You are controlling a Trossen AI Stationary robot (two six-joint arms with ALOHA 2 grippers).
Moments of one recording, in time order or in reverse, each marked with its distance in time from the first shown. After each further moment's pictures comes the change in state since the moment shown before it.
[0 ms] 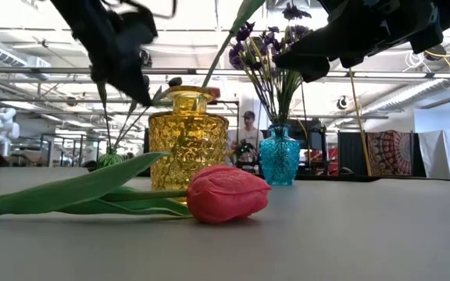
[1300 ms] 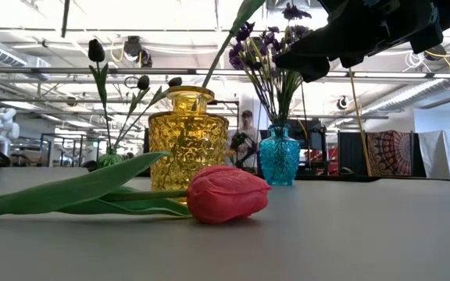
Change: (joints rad) left arm -0.430 -0.417 0.000 0.473 0.282 0.841; right arm 0.000 0.000 0.000 -0.001 0.000 0.000
